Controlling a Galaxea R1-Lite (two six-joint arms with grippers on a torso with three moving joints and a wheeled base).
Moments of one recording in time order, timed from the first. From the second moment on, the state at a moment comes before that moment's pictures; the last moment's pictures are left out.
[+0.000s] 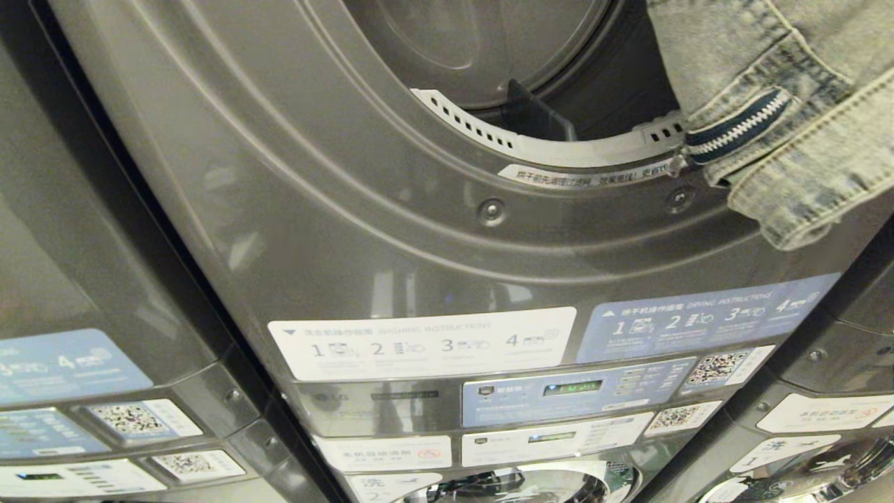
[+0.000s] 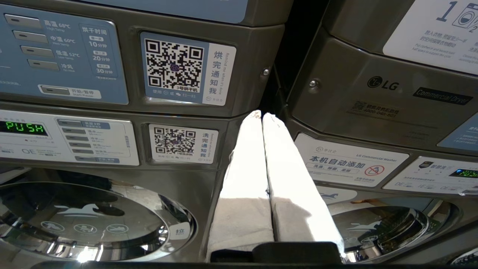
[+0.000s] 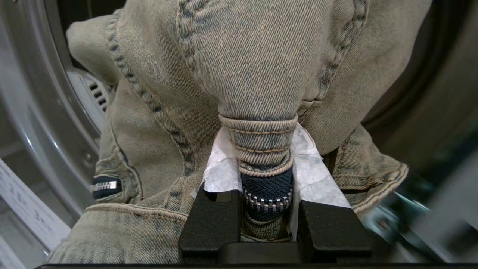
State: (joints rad) left arm 0.00 0.00 0.00 -0.04 0.05 -0.18; right arm 0.10 1.14 -1.34 -0.19 0.55 -0.25
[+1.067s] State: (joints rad) left arm 0.00 0.00 0.00 -0.03 0.06 -0.19; right arm 0.56 1.71 -1.94 -0.22 -0.18 -0.27
